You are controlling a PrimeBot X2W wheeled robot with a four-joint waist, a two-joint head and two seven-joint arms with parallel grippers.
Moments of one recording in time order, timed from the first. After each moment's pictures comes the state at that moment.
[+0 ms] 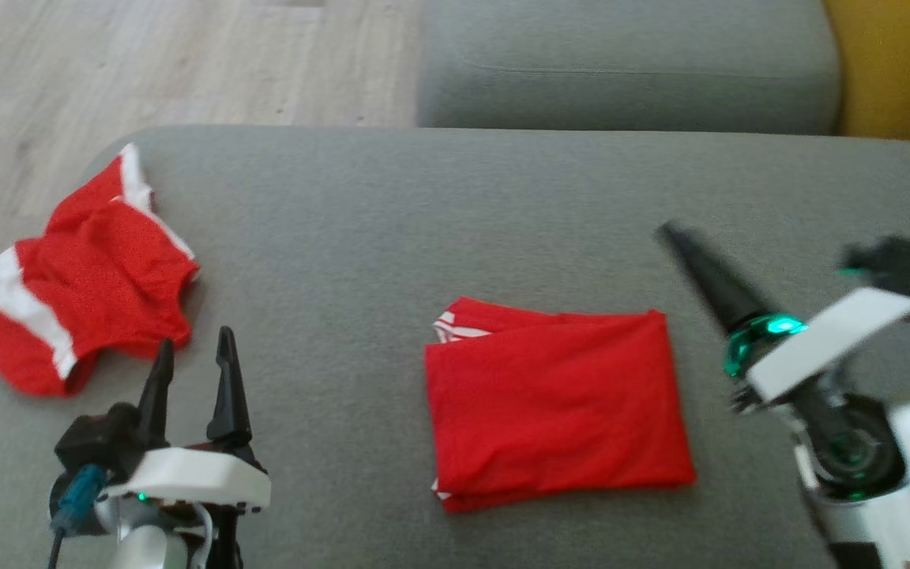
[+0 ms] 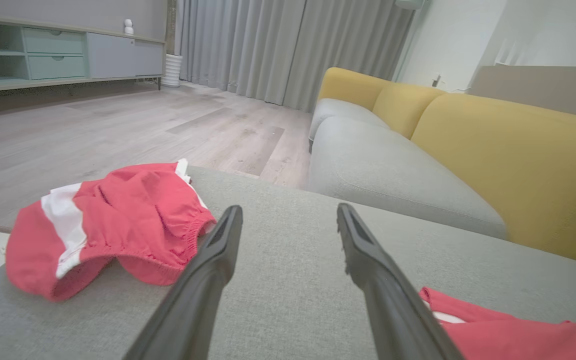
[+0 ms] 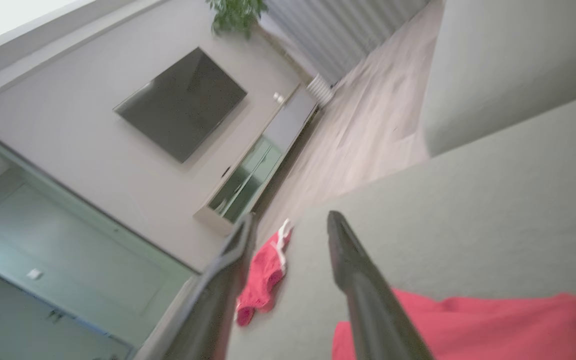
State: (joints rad) left arm -0.01 0.05 -0.08 0.18 -0.29 0.03 -0.25; right arm -0.19 -0.16 0.17 0.00 1.11 0.12 0.46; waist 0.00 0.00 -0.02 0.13
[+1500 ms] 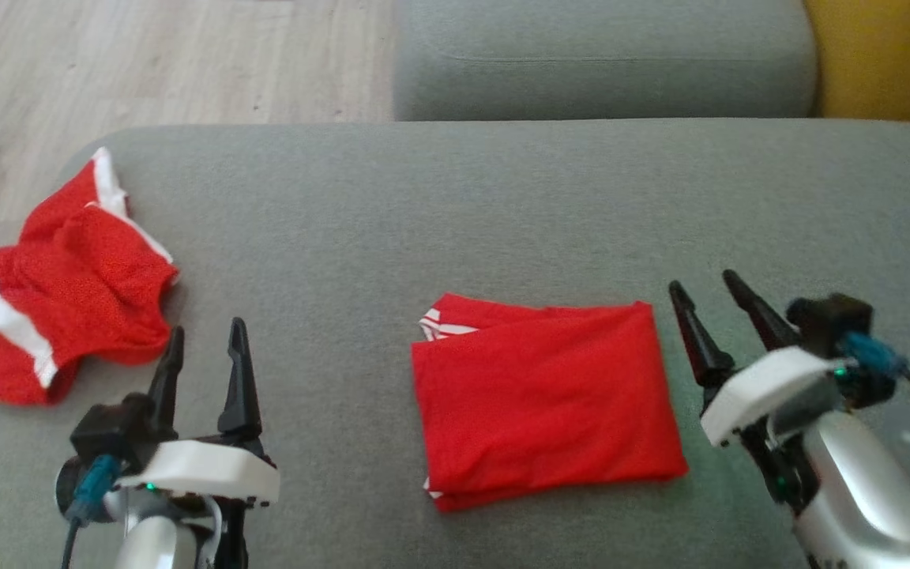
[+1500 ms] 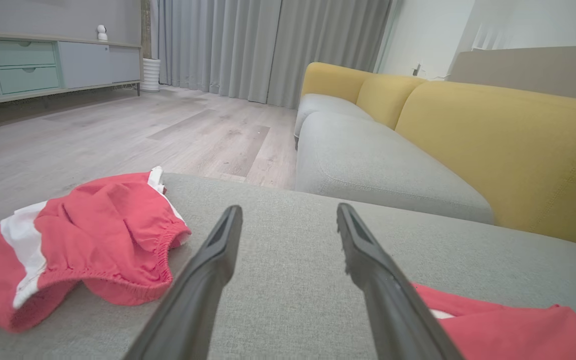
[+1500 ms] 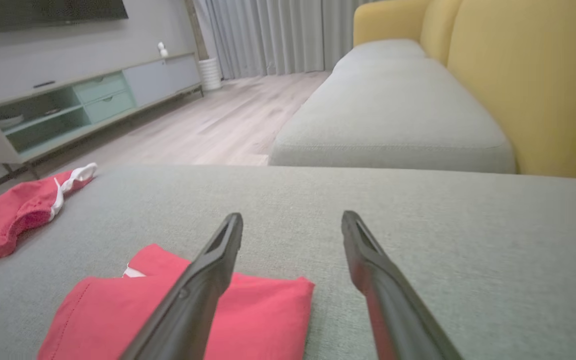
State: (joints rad) left arm -0.02 0.05 -0.09 0.18 -0.24 0.03 -0.25; right arm -0.24 -0.24 0.29 0.42 0.39 0.12 -0.11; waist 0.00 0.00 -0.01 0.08
